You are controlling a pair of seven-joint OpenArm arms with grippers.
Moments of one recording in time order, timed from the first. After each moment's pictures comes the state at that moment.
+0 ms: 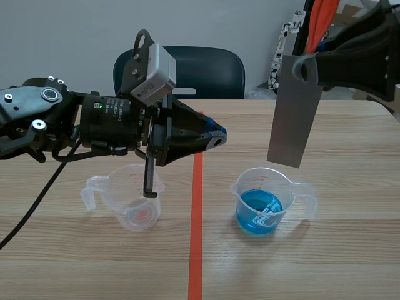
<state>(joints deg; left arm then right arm) -28.1 -32.6 50.6 78.4 -8.0 -45.0 -24.7 15.6 69.5 -28.0 104.1 57.9 45.3 -7.0</state>
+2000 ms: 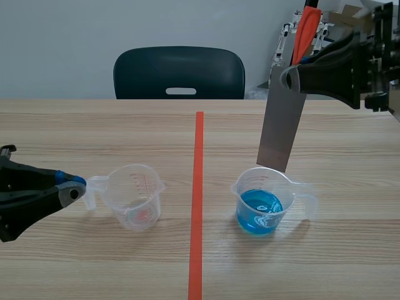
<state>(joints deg) 7.4 -57.3 30.7 78.4 -8.9 -44.7 -56.2 15.6 58.6 -25.5 96.6 60.0 45.3 -16.0</state>
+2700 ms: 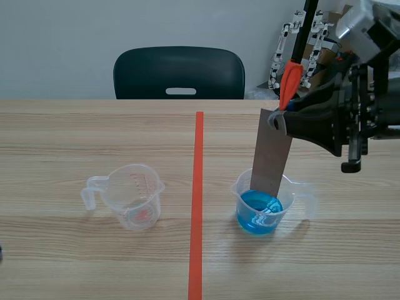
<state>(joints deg) 43.3 -43.3 2.3 77.7 4.4 -32.5 -77.4 7.1 55.2 -25.5 96.4 40.9 45.1 -3.2</state>
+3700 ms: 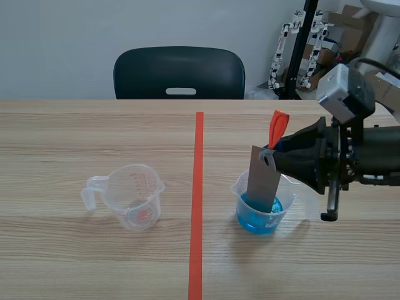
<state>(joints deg) 29.8 -15.1 2.3 50.5 27.8 -16.3 -89.0 1.4 48.4 -25.5 89.5 20.8 45.1 13.6</state>
